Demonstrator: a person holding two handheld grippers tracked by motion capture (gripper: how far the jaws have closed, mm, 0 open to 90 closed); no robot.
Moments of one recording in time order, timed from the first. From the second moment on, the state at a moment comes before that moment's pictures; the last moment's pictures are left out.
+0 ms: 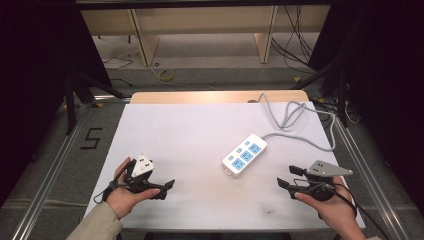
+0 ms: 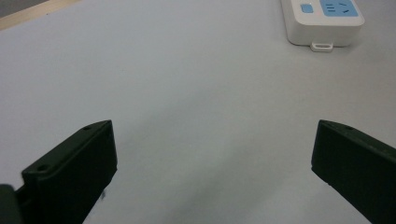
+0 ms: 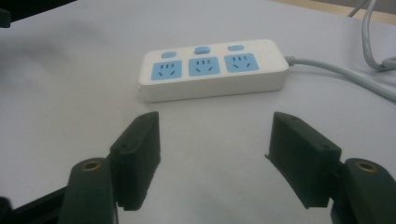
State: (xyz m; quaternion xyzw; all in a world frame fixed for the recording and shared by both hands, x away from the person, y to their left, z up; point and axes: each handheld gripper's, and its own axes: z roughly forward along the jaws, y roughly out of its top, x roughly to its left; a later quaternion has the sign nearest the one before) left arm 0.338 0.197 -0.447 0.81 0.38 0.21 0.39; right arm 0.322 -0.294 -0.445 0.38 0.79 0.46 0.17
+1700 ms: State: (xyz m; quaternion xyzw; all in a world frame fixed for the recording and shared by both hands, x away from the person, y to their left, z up) left arm 0.339 0.190 -0.447 0.82 0.37 0.20 0.40; right arm 0.366 -0.256 -0.432 0.37 0.81 0.42 0.20
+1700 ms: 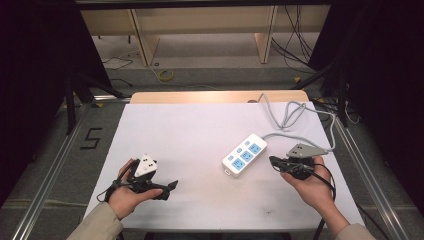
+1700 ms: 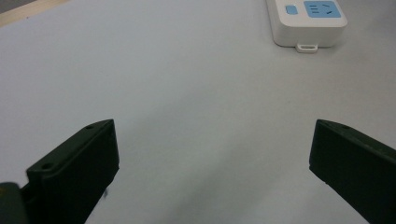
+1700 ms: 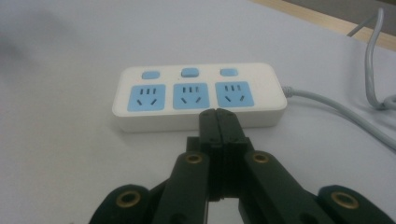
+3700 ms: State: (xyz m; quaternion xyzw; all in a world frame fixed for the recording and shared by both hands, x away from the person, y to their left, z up) left arm 0.338 0.186 -0.447 0.82 0.37 0.20 0.40; right arm 0.423 -0.192 -0.423 0.35 0.84 0.38 0.17
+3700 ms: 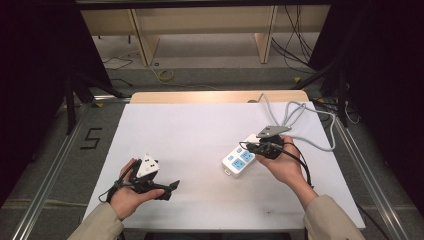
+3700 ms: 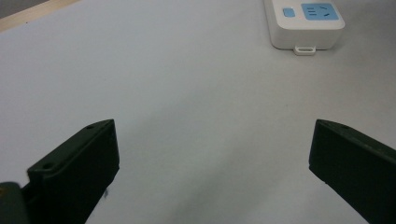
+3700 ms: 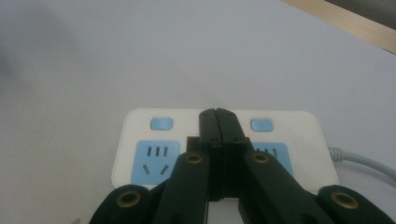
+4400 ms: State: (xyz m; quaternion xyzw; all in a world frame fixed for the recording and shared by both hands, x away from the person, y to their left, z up) left arm 0.339 0.186 -0.447 0.81 0.37 0.20 0.40; right arm 0.441 -0.176 -0.428 0.35 0.85 0.36 0.15
